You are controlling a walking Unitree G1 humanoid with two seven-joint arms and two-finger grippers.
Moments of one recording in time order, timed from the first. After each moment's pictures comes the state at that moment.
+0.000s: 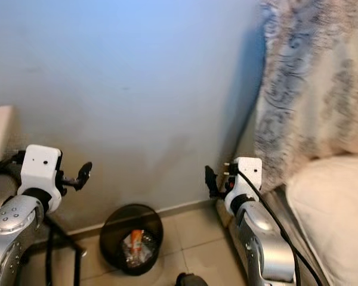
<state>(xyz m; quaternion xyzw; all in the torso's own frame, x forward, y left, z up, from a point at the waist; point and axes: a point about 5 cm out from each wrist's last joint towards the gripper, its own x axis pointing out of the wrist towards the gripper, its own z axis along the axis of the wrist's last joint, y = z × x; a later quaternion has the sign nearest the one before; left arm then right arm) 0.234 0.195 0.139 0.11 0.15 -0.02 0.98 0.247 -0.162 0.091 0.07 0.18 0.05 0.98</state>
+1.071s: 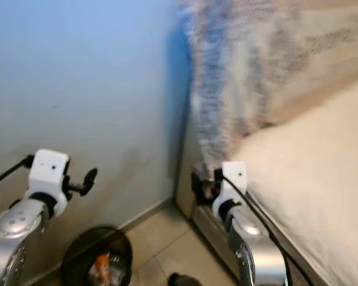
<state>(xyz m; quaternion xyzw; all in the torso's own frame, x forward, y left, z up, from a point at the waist) 0.230 0.190 0.130 0.11 0.18 -0.04 0.98 0.239 -0.140 0.088 0.06 0.20 0.09 0.97</state>
